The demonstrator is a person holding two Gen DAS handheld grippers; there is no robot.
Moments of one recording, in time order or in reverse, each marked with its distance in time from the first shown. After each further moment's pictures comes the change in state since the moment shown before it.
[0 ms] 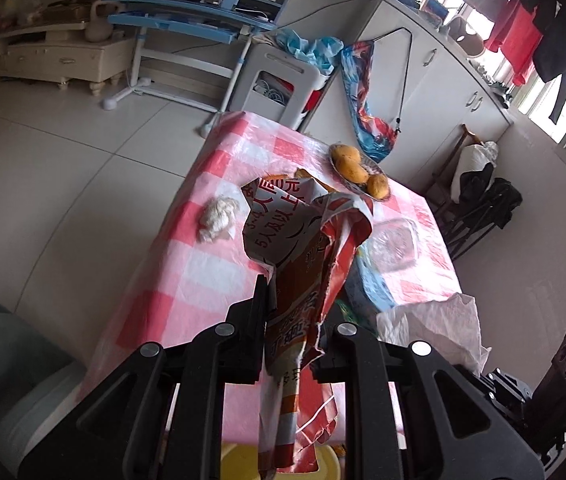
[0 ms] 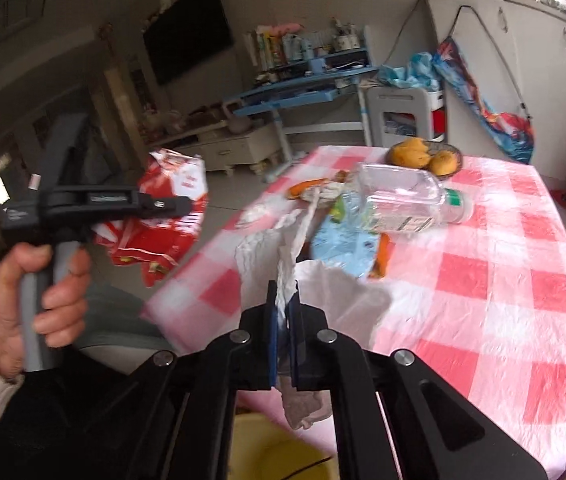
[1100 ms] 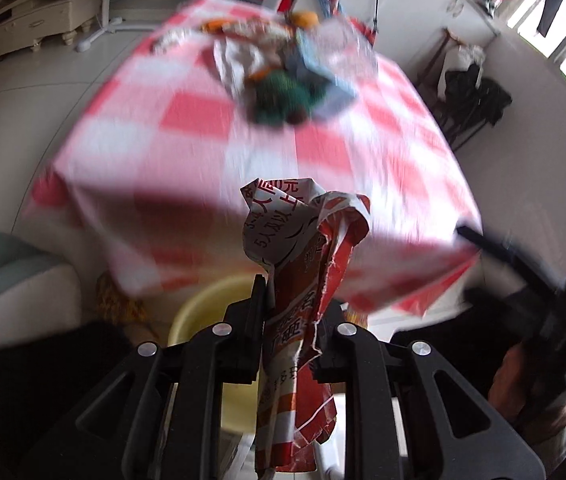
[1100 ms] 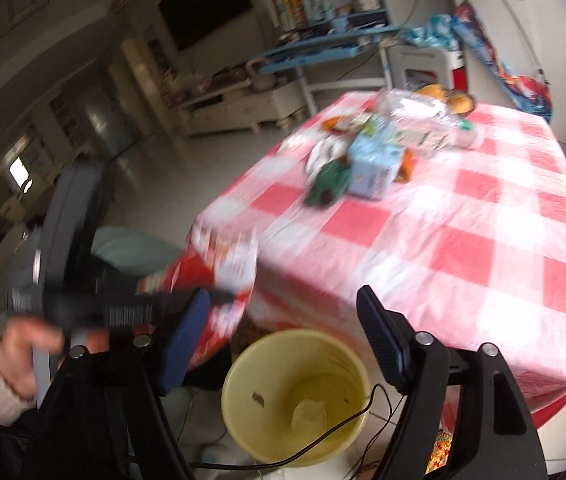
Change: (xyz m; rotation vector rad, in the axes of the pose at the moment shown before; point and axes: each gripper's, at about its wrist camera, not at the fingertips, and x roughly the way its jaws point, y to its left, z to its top) left arm -0.006 -0.046 -0.164 0.116 0.318 0.020; right arm -0.024 0.014 -0.045 0.011 0.136 0.056
